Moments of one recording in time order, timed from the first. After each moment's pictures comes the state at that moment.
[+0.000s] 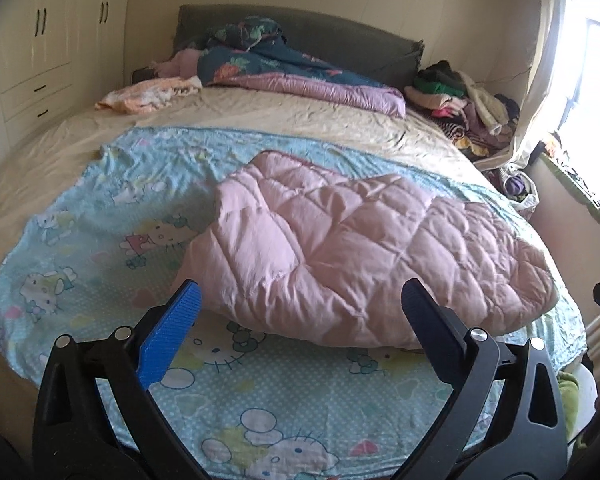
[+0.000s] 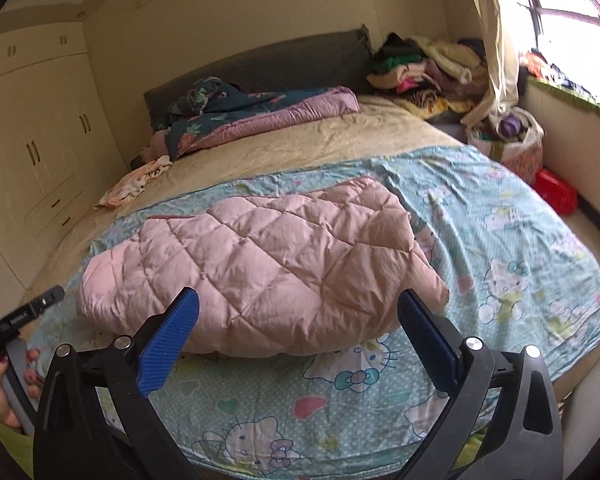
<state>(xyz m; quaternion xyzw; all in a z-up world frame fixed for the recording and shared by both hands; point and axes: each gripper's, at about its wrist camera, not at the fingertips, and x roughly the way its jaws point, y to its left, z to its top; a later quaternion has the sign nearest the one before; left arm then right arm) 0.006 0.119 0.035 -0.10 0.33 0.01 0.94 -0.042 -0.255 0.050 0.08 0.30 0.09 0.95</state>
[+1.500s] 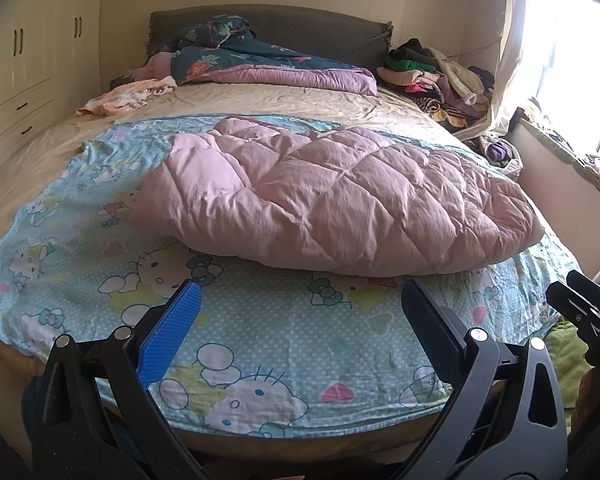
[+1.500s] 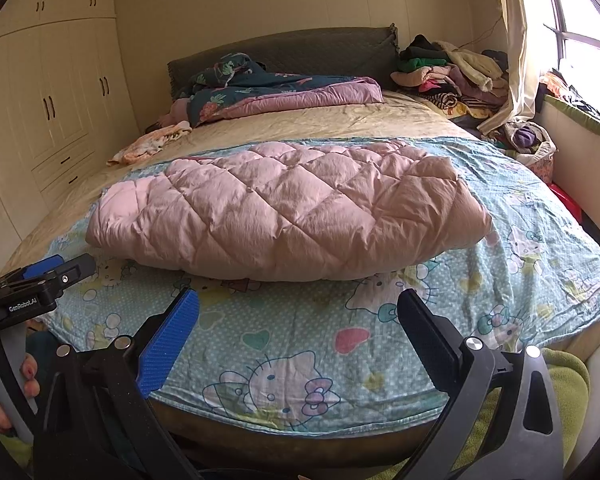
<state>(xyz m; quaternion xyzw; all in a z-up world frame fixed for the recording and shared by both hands) -0.044 0.065 -0.007 -0.05 0.34 -0.03 0.94 -0.092 -0.194 -0.009 0.03 0.31 0.11 0.94</state>
